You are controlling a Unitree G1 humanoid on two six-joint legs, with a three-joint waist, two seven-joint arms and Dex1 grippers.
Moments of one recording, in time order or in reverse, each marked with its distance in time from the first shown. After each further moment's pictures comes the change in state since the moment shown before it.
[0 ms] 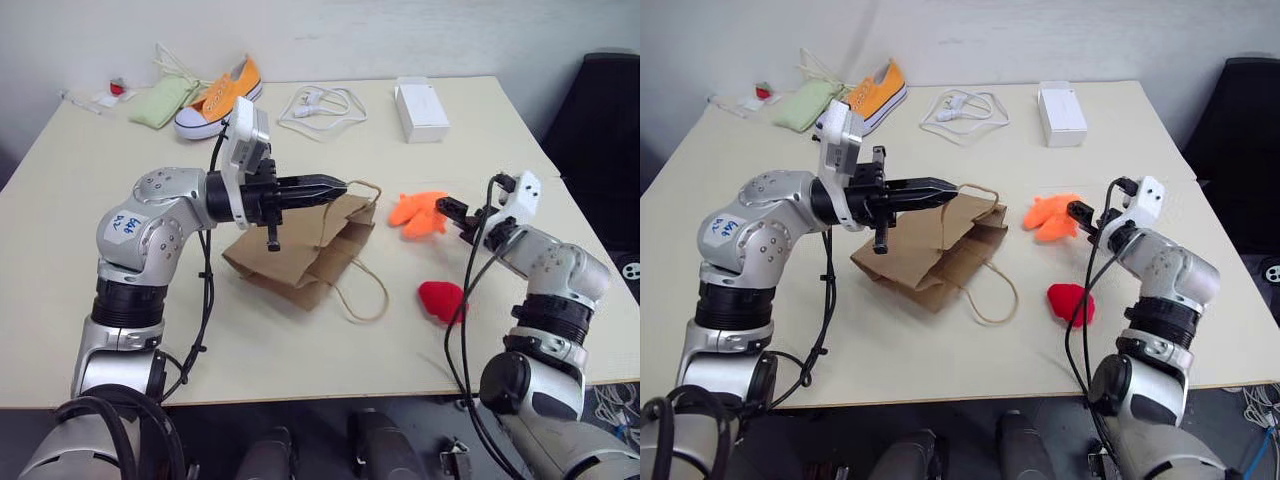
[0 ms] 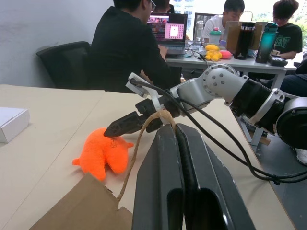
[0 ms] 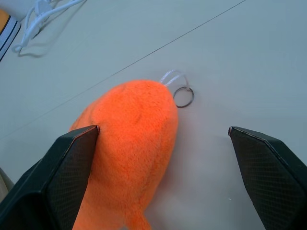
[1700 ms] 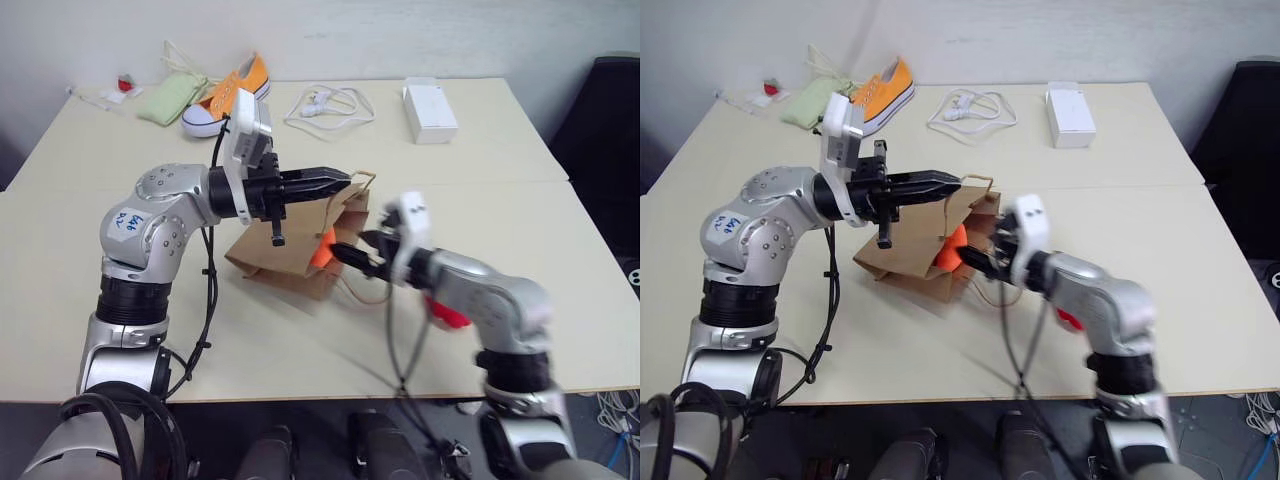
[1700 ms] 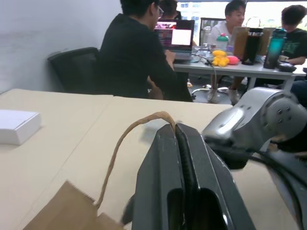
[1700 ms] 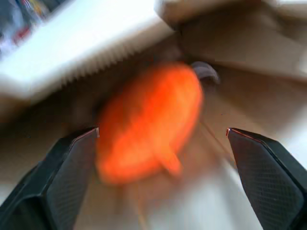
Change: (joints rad) left arm -0.012 -0.013 0.013 0.006 0.005 -0.004 0.021; right arm 0.368 -0.080 0.512 -0.729 0.277 0.151 0.124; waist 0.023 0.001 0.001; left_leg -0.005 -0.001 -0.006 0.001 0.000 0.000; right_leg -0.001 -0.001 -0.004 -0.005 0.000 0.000
